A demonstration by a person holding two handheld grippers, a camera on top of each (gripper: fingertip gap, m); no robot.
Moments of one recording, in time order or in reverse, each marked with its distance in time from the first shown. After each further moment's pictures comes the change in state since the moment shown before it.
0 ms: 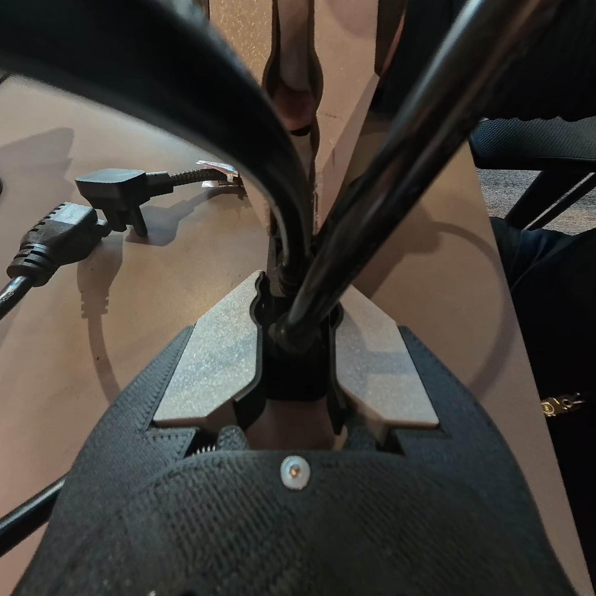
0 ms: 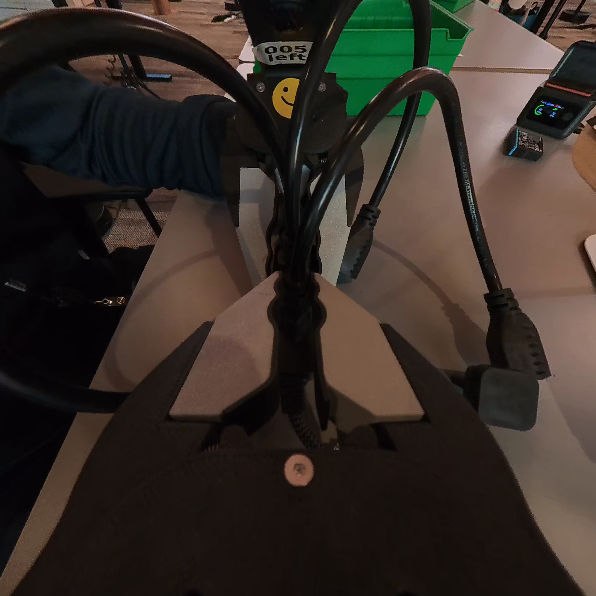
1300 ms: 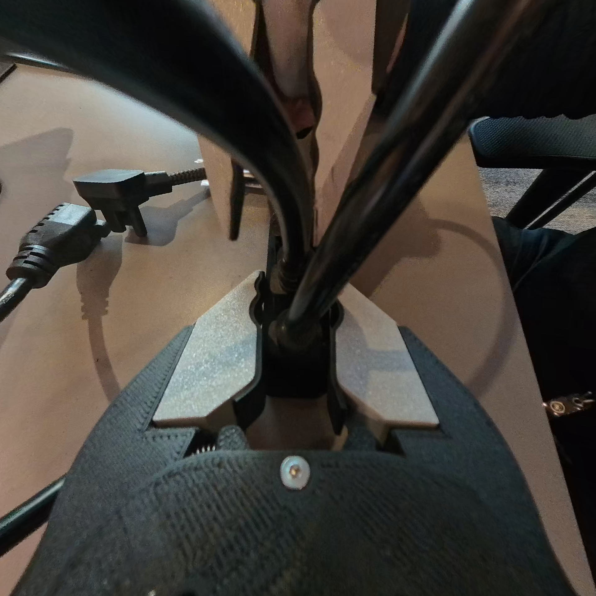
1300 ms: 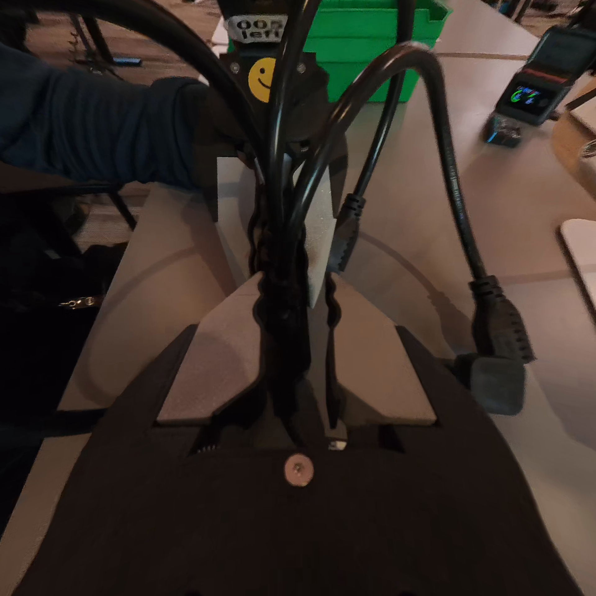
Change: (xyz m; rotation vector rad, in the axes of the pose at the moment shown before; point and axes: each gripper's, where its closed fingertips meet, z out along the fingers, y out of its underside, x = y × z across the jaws) left arm 0.000 0.000 0.001 -0.003 0.000 0.003; right arm 0.010 0.006 0.003 -0.019 0.070 0.004
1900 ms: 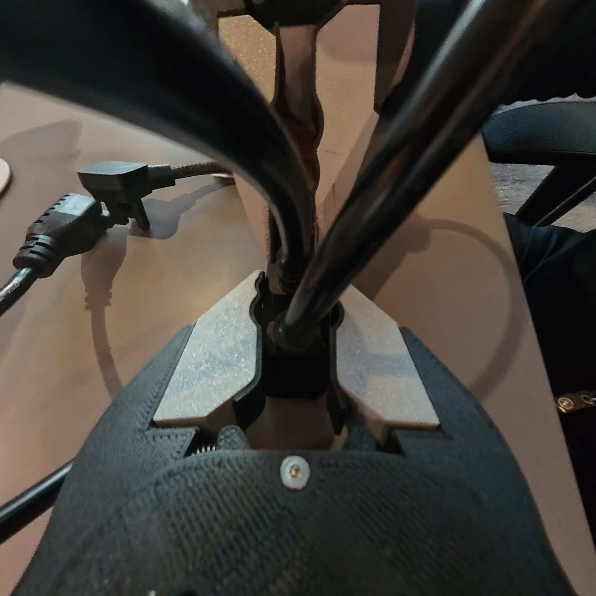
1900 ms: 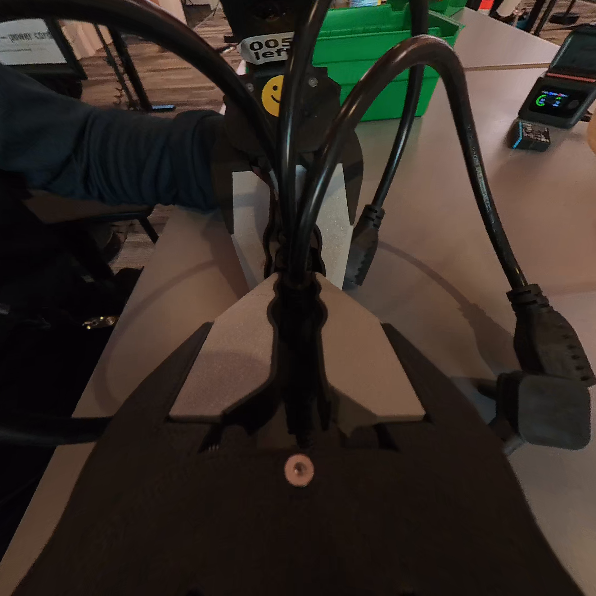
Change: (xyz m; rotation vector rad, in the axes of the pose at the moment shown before) left arm -0.008 0.004 -0.003 -0.012 -0.013 -0.010; right arm -0.004 -0.003 0.014 0.066 -0.066 0.072
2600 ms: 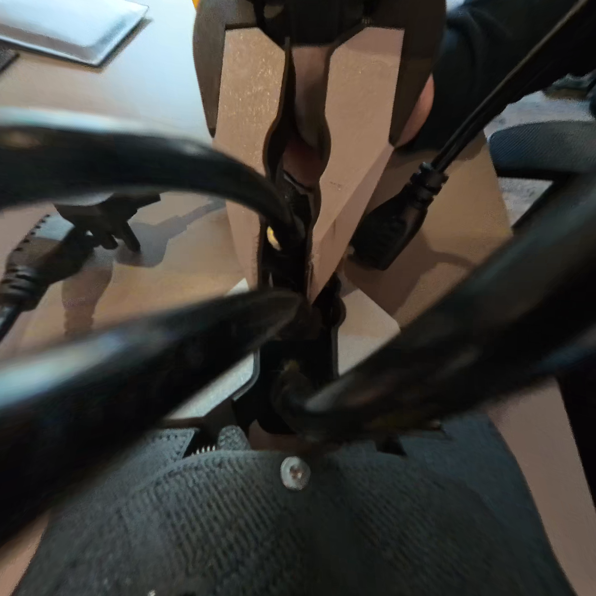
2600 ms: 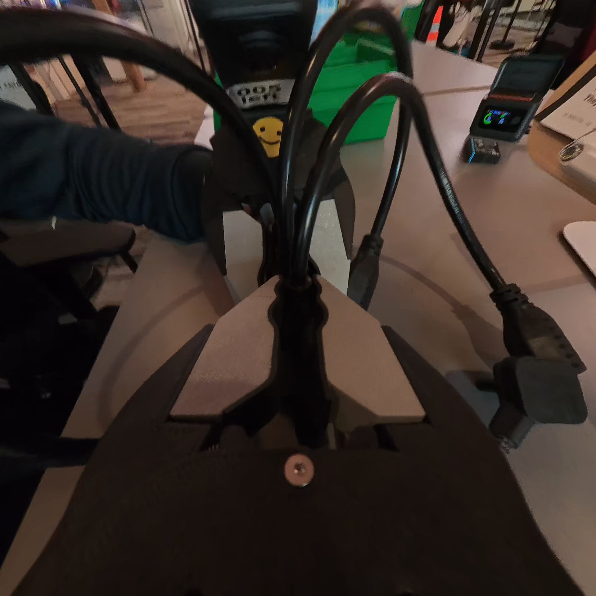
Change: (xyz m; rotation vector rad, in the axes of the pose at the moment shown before) left arm -0.012 -0.010 0.012 0.007 0.027 -0.026; right arm 0.016 -0.016 0.004 0.088 0.076 0.053
